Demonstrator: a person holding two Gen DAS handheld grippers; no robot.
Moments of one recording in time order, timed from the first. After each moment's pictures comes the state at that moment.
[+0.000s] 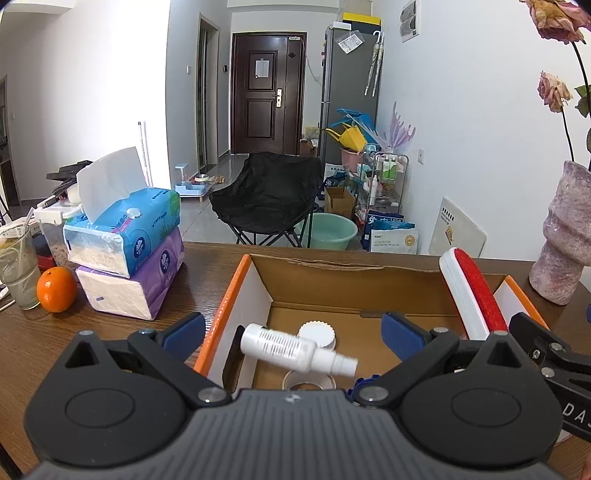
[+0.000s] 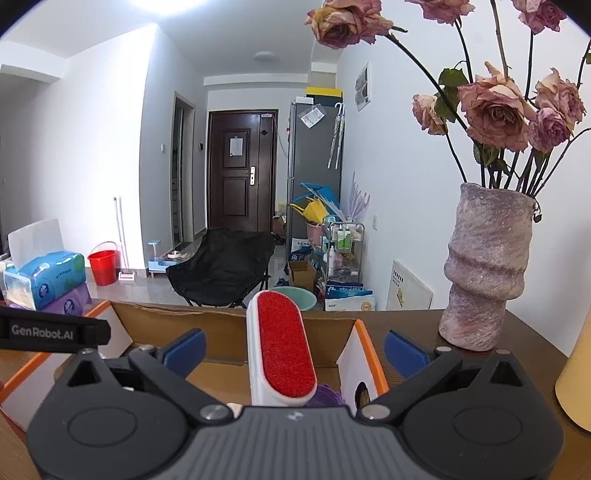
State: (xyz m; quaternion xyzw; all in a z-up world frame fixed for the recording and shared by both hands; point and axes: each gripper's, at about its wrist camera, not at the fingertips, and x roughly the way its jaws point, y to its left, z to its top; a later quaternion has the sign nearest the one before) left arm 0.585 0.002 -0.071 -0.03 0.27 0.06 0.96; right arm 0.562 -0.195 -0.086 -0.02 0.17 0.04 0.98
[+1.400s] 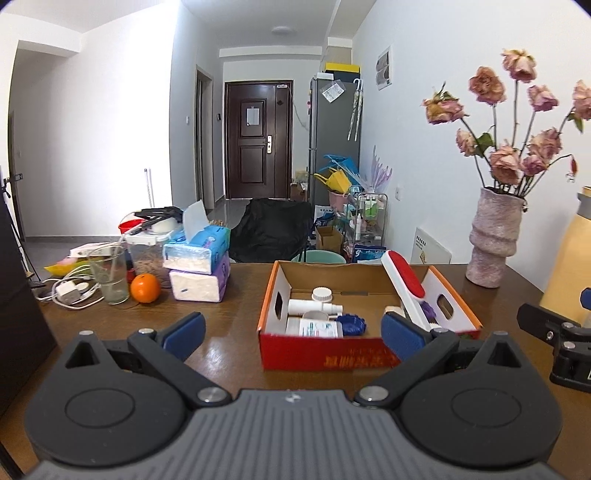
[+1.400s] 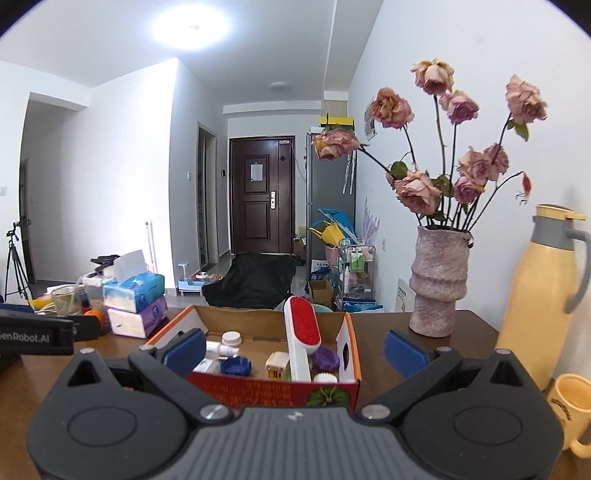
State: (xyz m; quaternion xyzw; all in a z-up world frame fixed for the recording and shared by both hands) left arm 0.325 0.001 0.008 -0.01 0.20 0.05 0.98; right arm 0.323 -0.225 -0.008 0.00 0.14 0.07 0.99
